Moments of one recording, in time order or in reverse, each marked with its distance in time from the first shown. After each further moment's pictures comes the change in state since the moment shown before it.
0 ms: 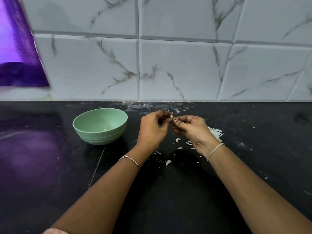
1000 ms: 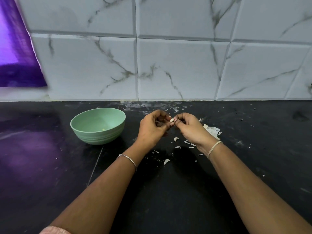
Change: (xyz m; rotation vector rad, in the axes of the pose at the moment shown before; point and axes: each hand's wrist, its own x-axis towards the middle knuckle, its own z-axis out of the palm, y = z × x) left_hand -0.002 -0.002 0.003 -0.312 -0.130 -0.181; right_hand 0.000 -0.004 -0.001 -0.520 -0.018 -0.149
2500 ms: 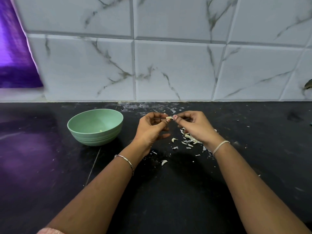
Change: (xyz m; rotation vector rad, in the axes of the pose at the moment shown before) left_hand -0.004 0.006 0.002 -0.385 -0.012 -0.213; right_hand 0.001 -0.001 -0.025 -0.050 0.004 -0.058
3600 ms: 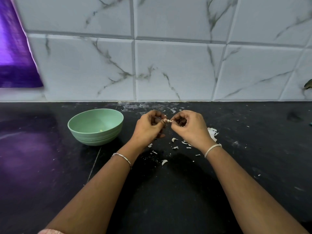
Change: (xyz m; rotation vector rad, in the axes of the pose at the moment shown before) left_hand 0.010 0.001 -0.012 0.337 -0.035 0.111; right_hand -0.002 0.002 0.016 -0.365 0.166 -0.255
